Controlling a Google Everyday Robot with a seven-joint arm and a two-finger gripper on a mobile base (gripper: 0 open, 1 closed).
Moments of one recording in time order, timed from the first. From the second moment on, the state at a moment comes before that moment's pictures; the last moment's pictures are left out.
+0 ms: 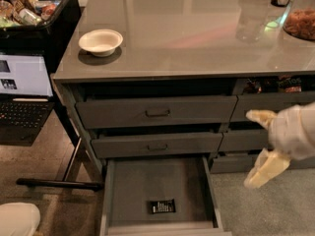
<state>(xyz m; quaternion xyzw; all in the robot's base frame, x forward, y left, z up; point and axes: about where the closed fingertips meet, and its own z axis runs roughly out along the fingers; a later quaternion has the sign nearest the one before) 0.424 -0.231 0.793 -0.59 0.75 0.11 0.27</state>
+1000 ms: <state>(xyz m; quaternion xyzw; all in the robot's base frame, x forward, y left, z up) 0.450 -0.190 0.632 -0.52 0.73 0.18 0.40</state>
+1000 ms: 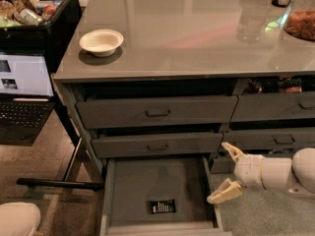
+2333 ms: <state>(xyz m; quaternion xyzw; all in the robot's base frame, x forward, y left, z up) 0.483 -0.151 0.504 -0.54 0.74 0.16 0.36</state>
